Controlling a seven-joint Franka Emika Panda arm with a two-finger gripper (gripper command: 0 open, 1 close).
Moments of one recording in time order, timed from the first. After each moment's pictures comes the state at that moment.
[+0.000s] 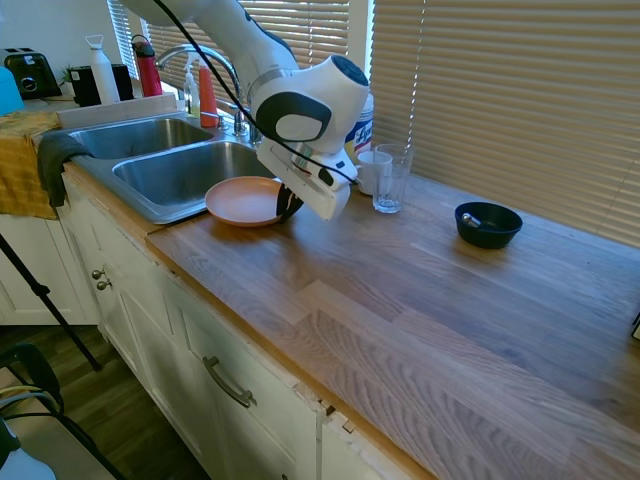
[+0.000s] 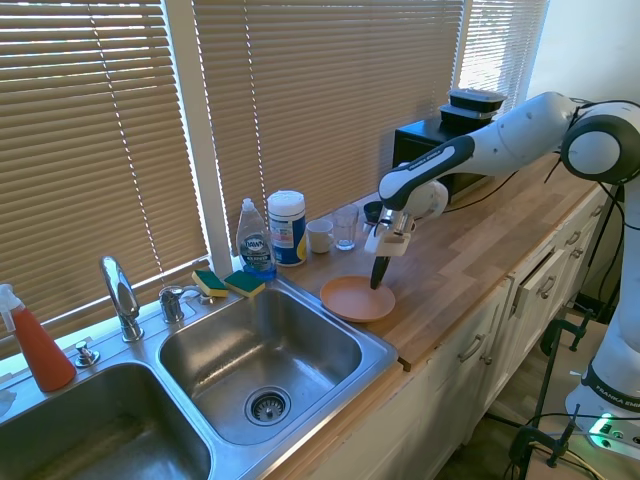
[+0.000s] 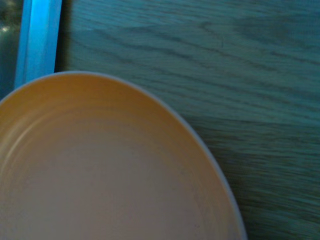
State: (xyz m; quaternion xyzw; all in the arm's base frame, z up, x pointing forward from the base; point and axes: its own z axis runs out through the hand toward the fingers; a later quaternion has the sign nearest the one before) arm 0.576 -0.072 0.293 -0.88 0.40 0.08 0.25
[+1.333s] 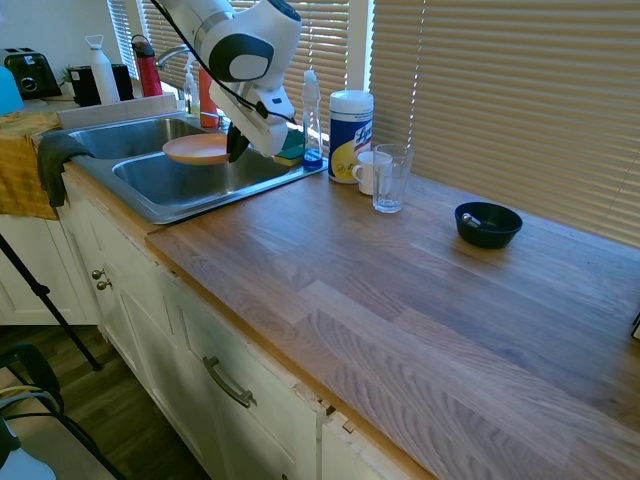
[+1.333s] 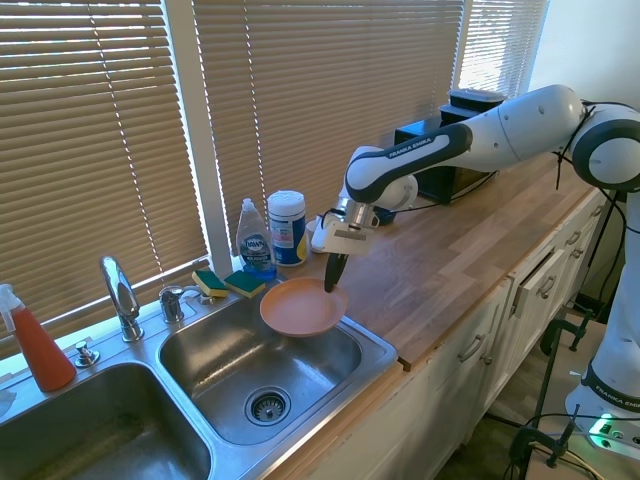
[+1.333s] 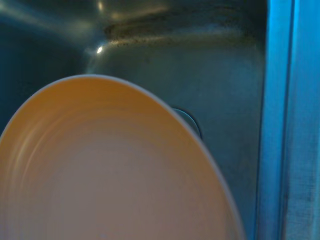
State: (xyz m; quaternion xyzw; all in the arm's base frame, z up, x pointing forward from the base) arm 0.616 0.101 0.384 -0.87 0.42 0.08 0.23
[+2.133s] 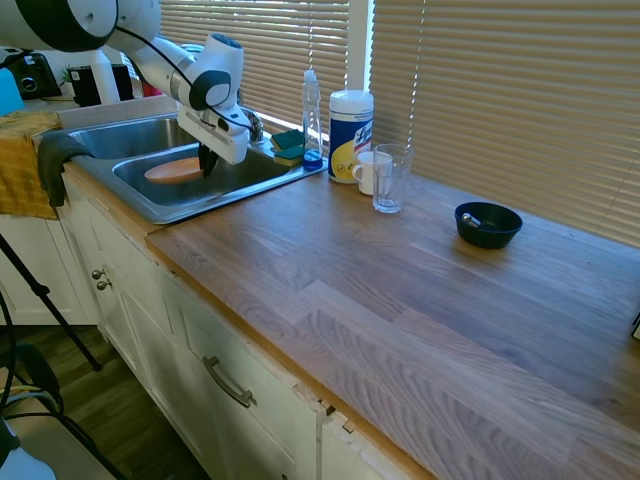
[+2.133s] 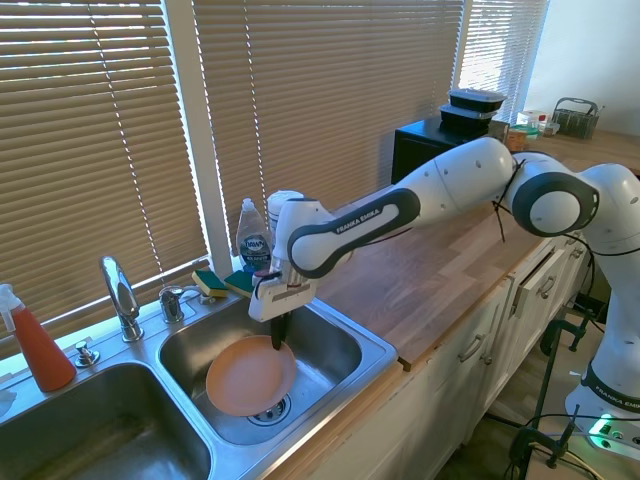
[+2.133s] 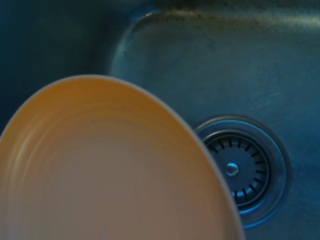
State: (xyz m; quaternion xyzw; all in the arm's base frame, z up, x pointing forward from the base) arm 0.671 0.274 0.291 -0.91 0.38 0.06 0.17
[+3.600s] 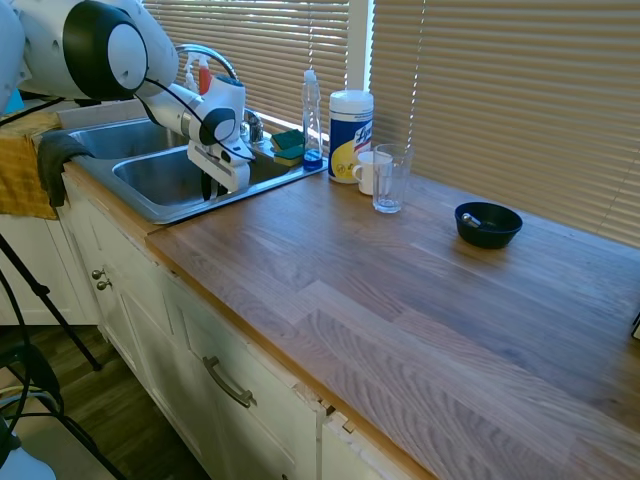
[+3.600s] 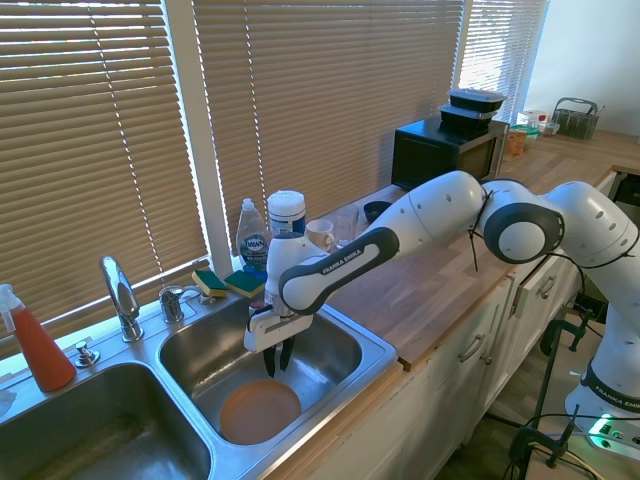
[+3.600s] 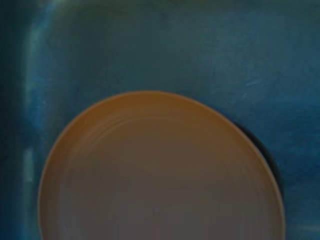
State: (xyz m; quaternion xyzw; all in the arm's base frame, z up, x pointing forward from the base) arm 0.682 0.285 0.248 -0.89 0.42 0.06 0.13
